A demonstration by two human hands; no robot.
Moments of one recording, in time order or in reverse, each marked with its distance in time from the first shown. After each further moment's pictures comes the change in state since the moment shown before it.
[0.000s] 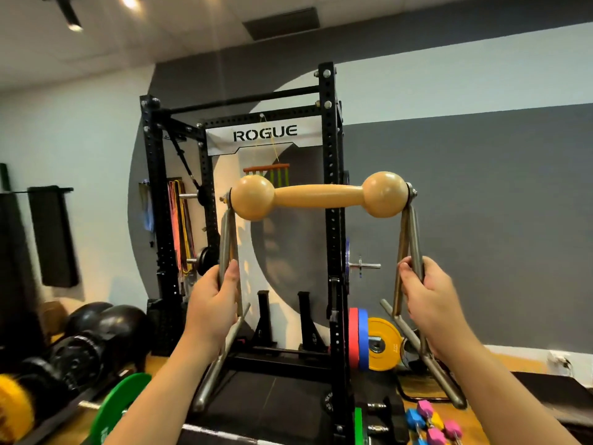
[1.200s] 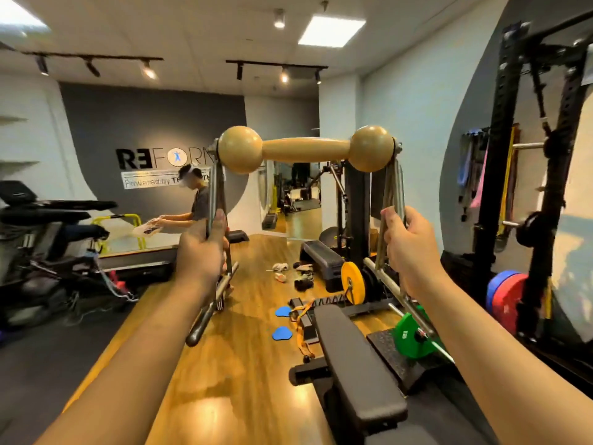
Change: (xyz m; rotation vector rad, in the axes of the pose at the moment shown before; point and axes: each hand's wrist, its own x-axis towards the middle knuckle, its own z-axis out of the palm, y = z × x) left_hand -0.292 0.227 -0.465 0.621 0.983 -0.017; right_hand -0.289 -0.244 0.399 0.748 -0.901 0.042
